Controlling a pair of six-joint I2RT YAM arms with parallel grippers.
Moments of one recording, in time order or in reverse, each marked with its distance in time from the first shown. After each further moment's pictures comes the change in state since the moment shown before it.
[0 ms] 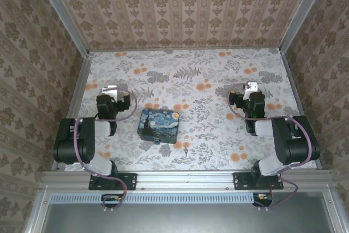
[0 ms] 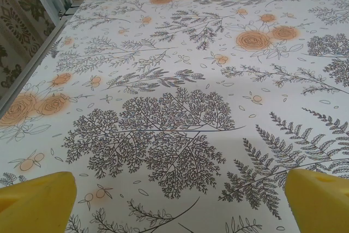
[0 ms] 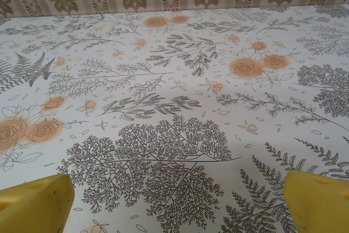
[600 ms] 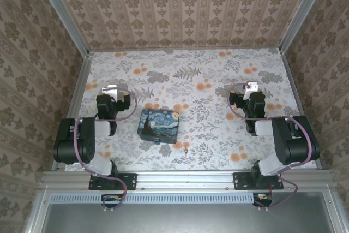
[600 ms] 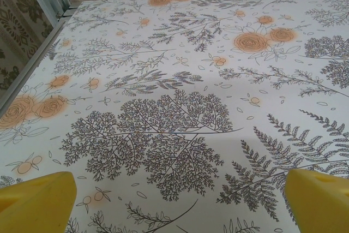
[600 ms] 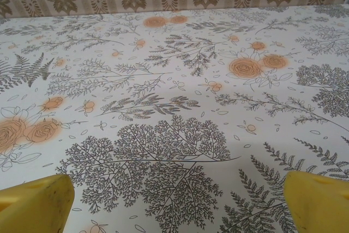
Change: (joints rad) left arm 0.001 0.000 0.003 -0.001 0.009 0.000; right arm -0.006 0.000 0.000 0.000 -0.004 0.000
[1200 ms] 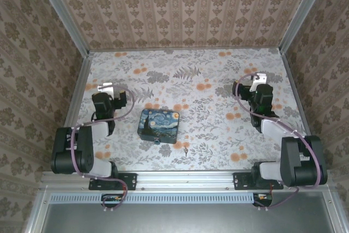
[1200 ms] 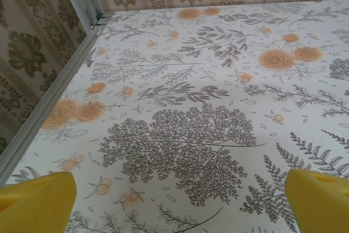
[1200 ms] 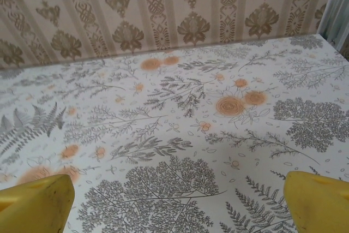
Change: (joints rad) left arm 0.006 -0.130 0.032 -0.146 -0.090 -0.021; right arm -0.036 -0.241 0.121 -0.328 -0.004 0.087
